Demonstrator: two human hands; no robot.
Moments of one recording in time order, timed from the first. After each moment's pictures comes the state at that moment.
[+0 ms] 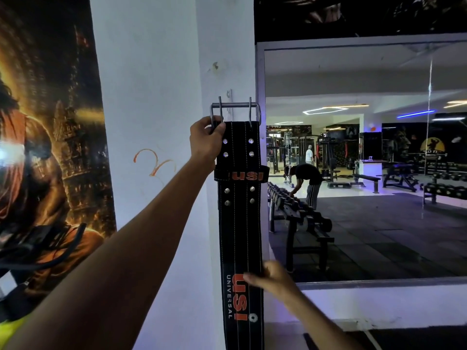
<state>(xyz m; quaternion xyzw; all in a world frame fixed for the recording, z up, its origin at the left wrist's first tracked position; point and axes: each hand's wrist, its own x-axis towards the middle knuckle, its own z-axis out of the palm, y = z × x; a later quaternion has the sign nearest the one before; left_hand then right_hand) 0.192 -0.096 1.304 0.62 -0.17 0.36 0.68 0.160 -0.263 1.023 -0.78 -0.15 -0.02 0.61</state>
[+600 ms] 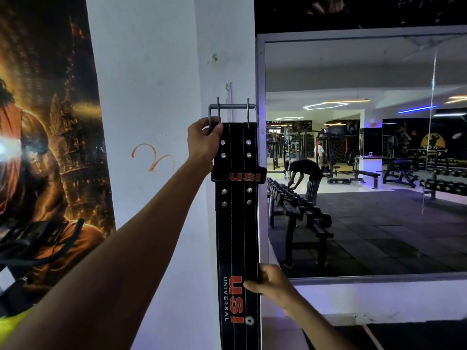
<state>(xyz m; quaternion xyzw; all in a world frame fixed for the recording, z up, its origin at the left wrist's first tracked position) 0.202 -0.095 1.291 0.62 -0.16 0.35 0.69 0.171 -0.269 1.000 -0.79 -0.16 0.02 0.60</state>
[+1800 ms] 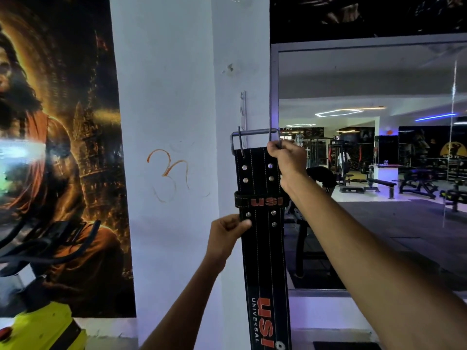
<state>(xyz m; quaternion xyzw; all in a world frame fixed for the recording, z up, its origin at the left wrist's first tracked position) 0.187 -0.081 1.103 0.65 -0.21 0.20 0.70 0.171 -0.233 1.270 -0.58 -0.09 -0.30 0.75</state>
